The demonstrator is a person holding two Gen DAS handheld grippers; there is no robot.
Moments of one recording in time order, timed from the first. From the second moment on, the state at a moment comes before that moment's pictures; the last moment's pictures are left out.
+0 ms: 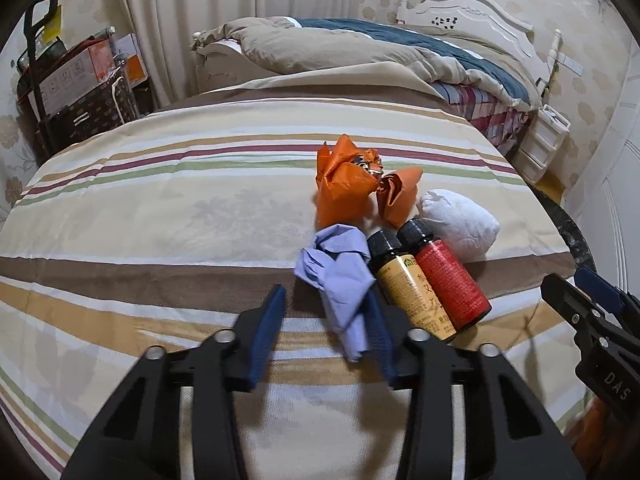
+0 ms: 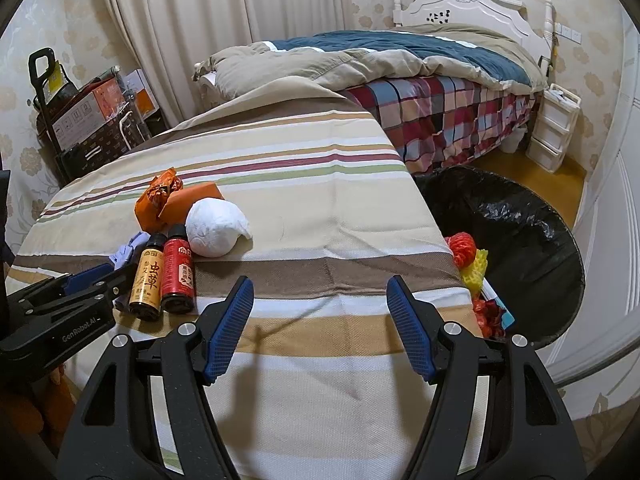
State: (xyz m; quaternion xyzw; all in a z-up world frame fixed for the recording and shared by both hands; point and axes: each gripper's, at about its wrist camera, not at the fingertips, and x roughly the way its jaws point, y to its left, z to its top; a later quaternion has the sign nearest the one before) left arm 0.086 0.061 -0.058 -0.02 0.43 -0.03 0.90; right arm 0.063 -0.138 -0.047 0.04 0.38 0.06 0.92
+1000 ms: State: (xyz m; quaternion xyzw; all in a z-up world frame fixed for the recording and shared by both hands) left arm 0.076 0.120 -0.050 -0.04 0.41 0.02 0.91; right arm 0.095 -0.078 -0.040 -0.01 0.38 0.11 0.92
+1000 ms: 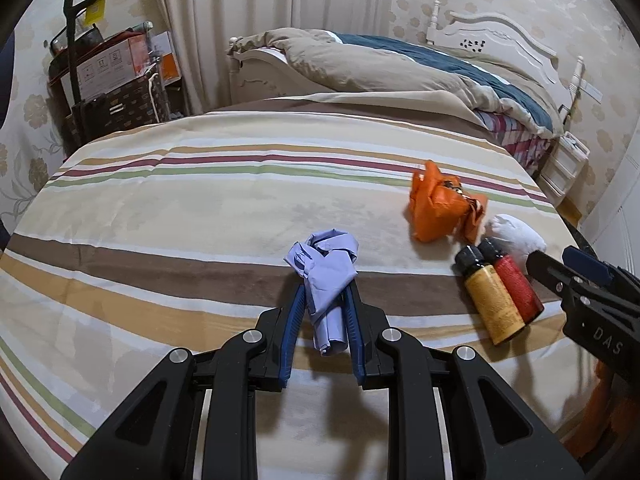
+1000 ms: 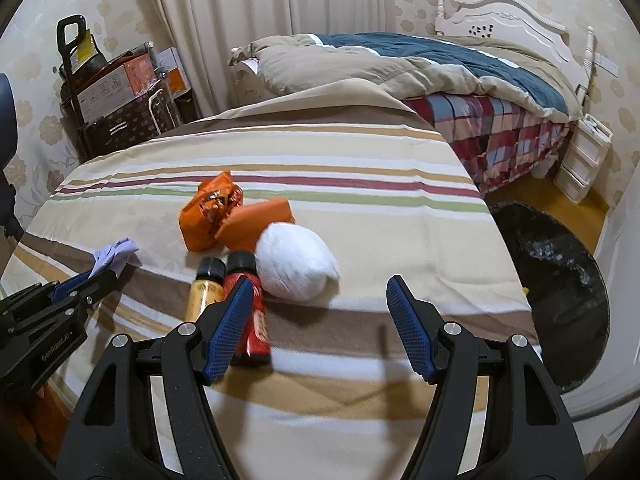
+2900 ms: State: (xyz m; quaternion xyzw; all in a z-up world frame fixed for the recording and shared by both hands) left arm 0.058 -0.038 -0.018 0.02 0.37 -0.12 0.92; right arm 0.037 -0.228 -0.032 0.08 0.34 0.00 0.94
